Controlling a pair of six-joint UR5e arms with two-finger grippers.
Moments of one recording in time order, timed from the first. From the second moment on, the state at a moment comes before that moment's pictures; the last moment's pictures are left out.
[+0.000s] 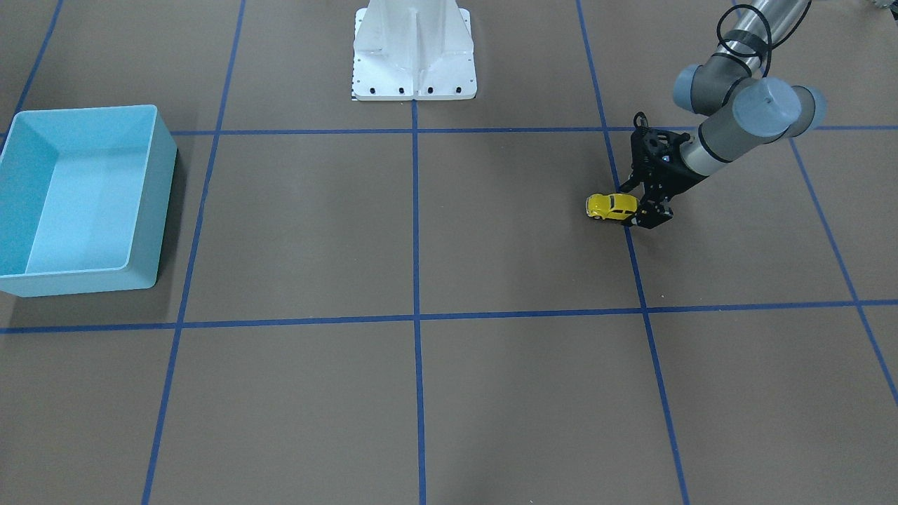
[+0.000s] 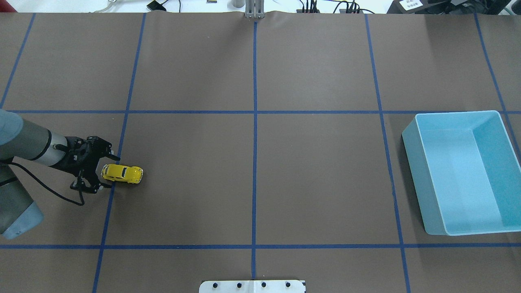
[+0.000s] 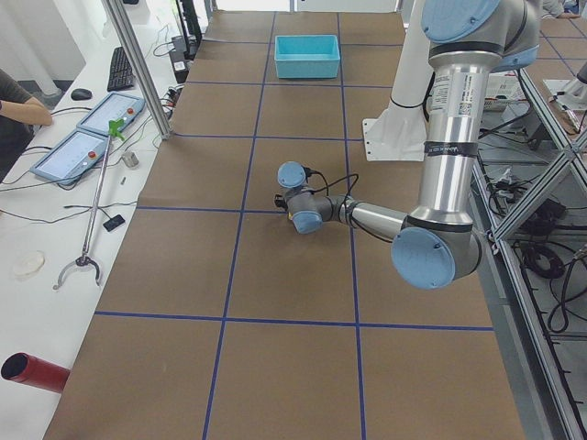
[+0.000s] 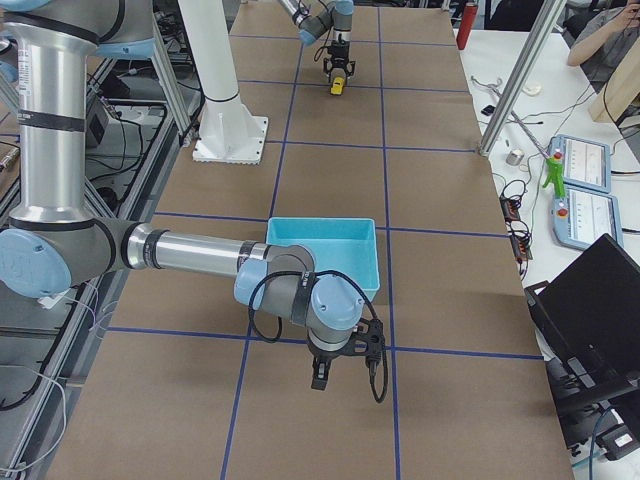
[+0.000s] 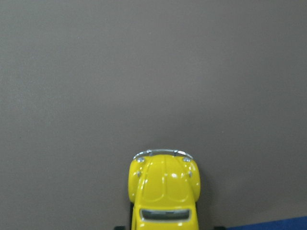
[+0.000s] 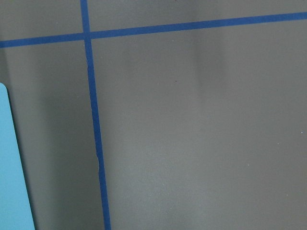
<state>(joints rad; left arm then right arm) -0.74 -1.64 -1.60 -2.45 -2.23 0.51 1.71 -1.67 1.62 -1.75 2.33 -0.17</state>
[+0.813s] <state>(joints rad) -0.81 -1.64 -1.60 -2.44 -2.28 0.51 1.71 -1.67 1.62 -1.75 2.33 -0.17</state>
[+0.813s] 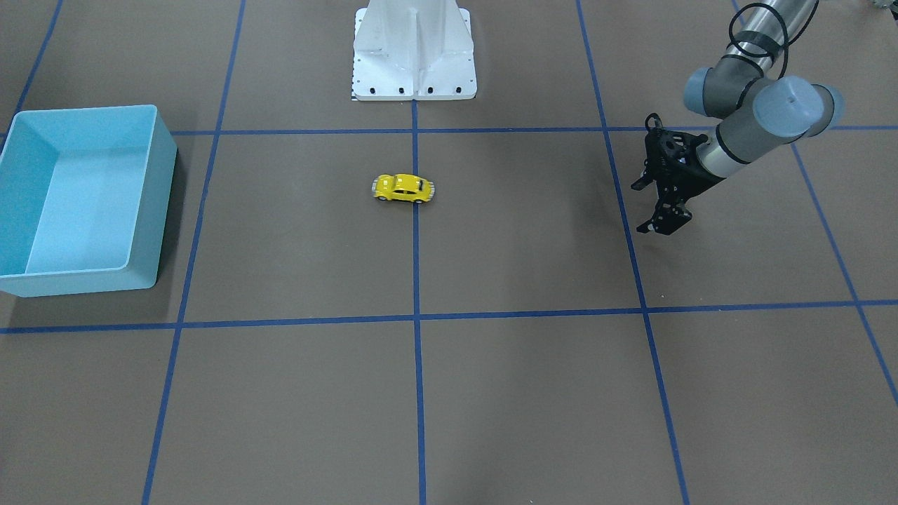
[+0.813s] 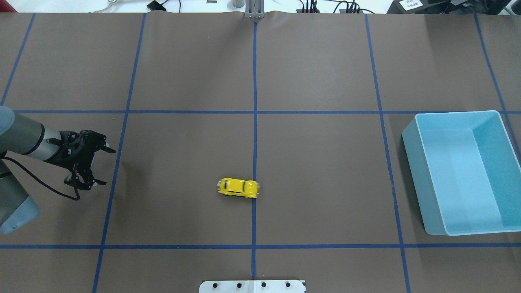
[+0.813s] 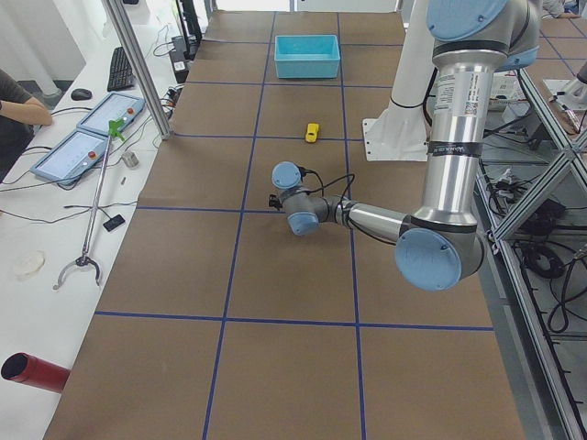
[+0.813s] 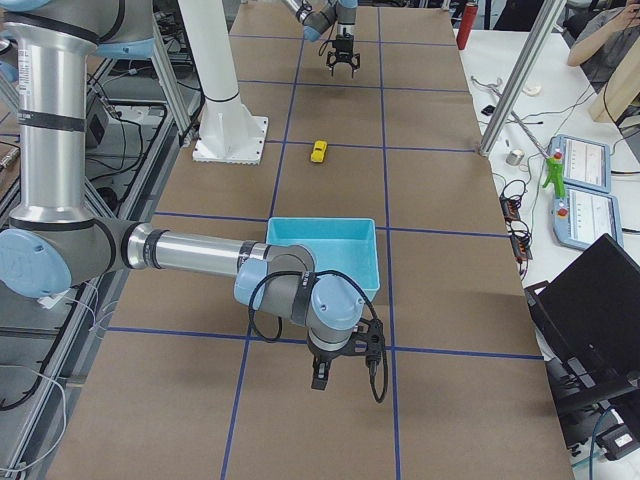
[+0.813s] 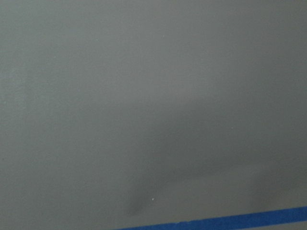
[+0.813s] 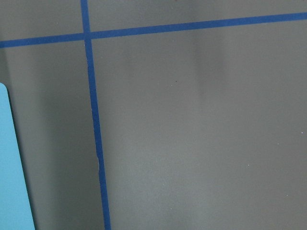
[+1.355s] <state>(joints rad) -0.98 -1.60 -1.64 -2.20 -2.38 0.51 1.71 -1.67 1.62 -1.75 2.33 -0.17</state>
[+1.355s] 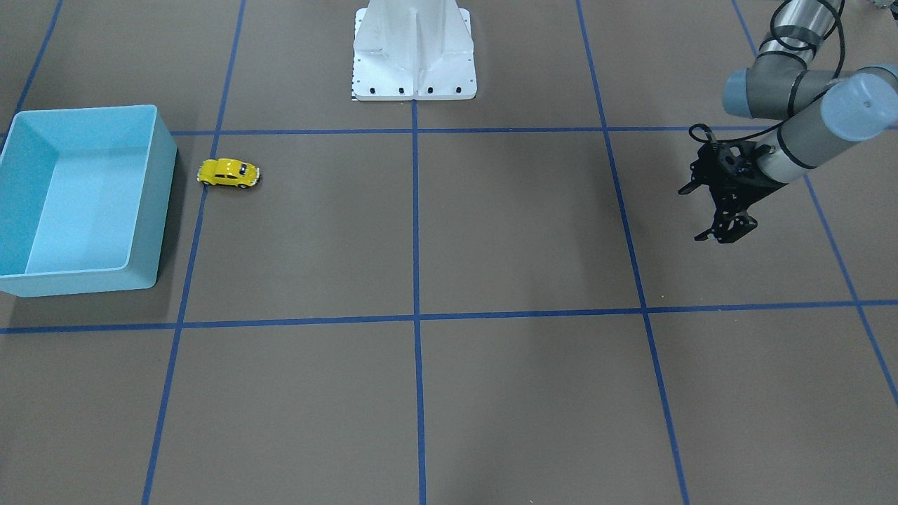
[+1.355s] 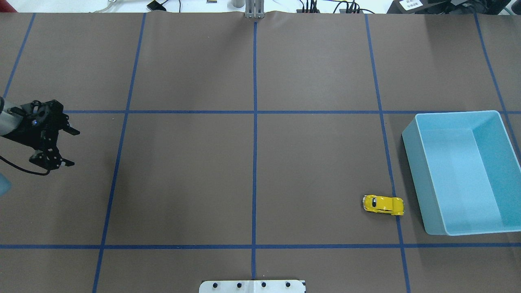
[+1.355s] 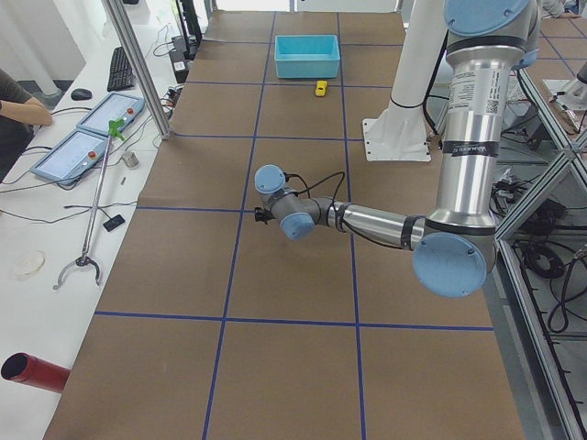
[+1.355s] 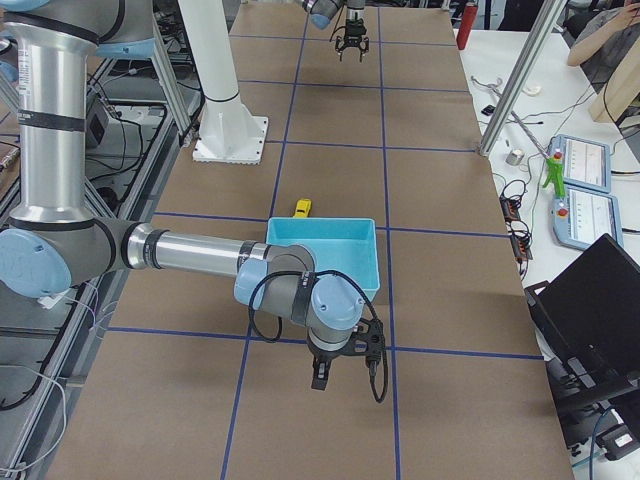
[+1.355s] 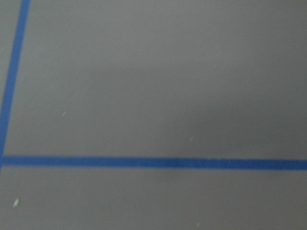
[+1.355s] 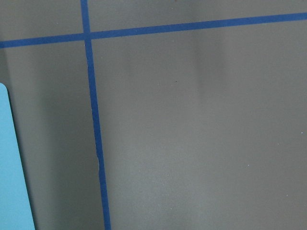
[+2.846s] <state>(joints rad) -1.48 -1.53 -1.67 -1.61 -2.39 0.15 1.55 -1.59 1.85 -1.75 2.31 -0.17</state>
